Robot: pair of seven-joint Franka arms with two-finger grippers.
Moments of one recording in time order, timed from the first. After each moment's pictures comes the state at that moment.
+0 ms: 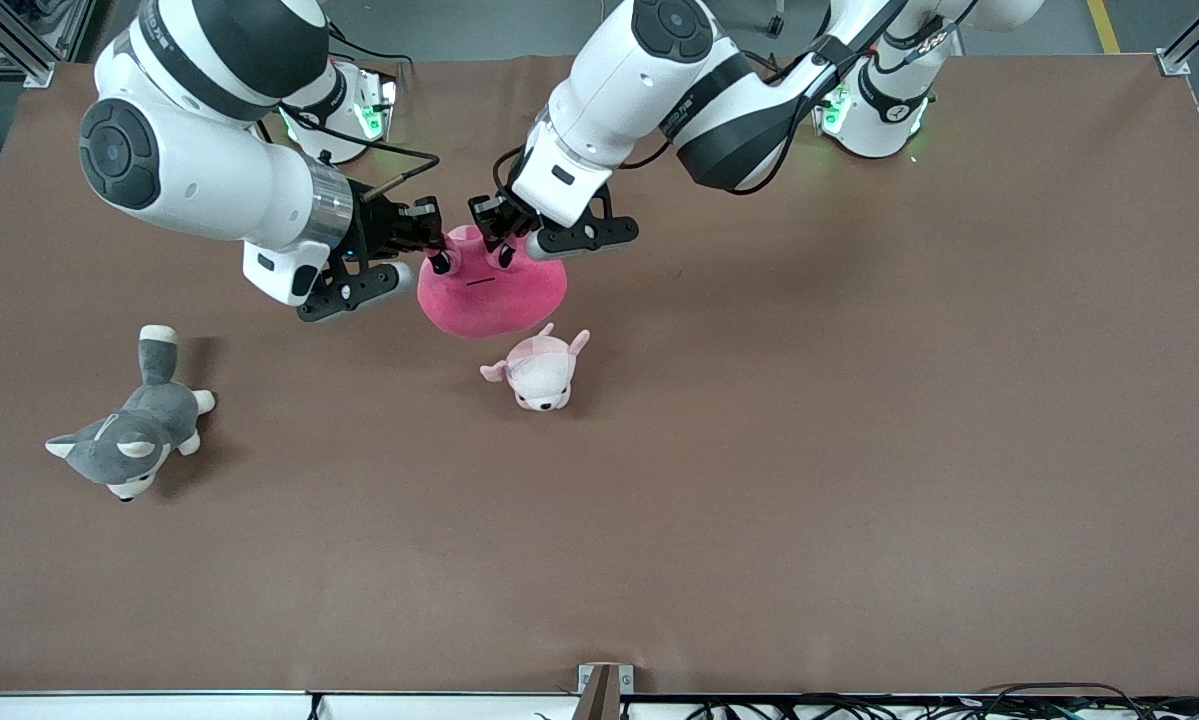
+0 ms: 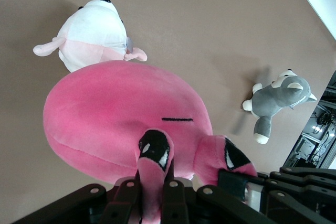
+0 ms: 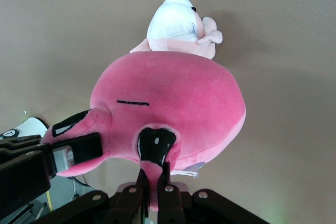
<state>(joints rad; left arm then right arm) -0.52 0.43 -0.46 -1.44 -0.18 2.30 -1.23 0.36 0.16 0.04 -1.60 0.45 1.58 0.15</state>
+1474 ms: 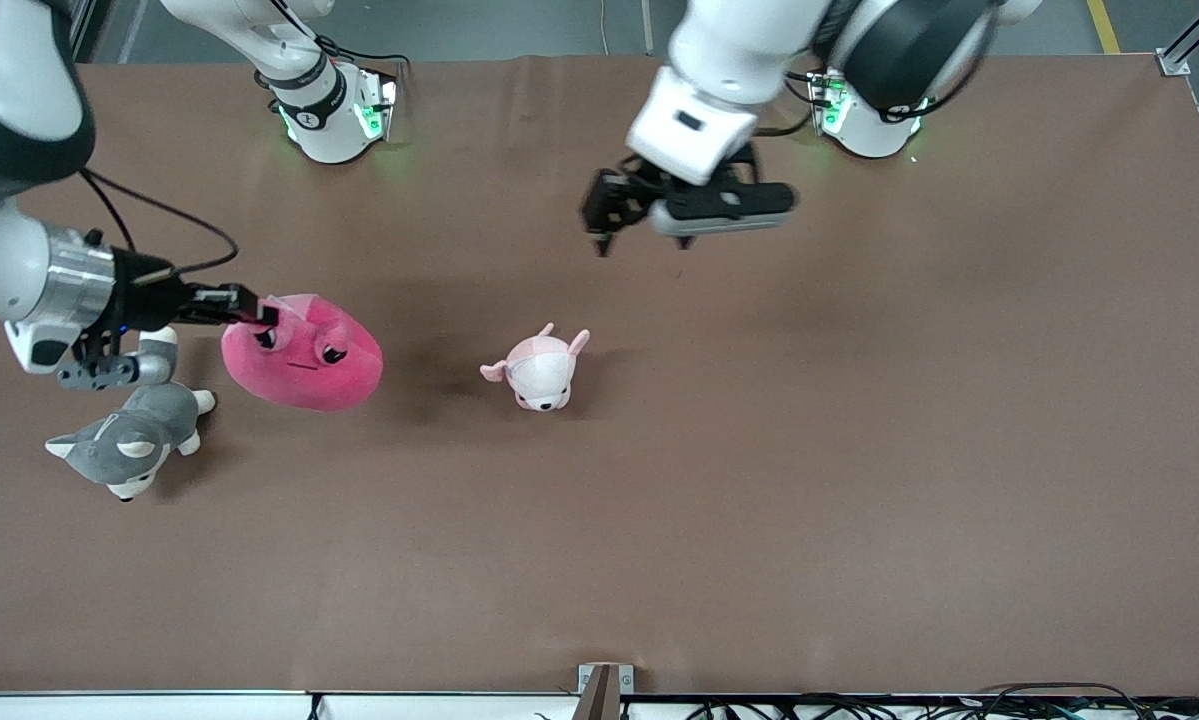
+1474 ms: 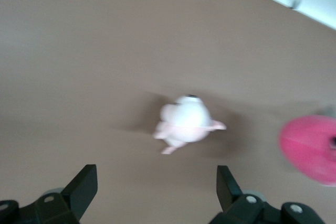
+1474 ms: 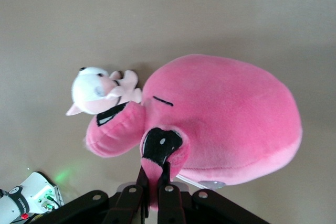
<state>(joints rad) -0.29 0.21 -0.45 -1.41 0.02 1.85 -0.98 0.00 0.22 0.01 -1.58 0.43 1.56 0.01</state>
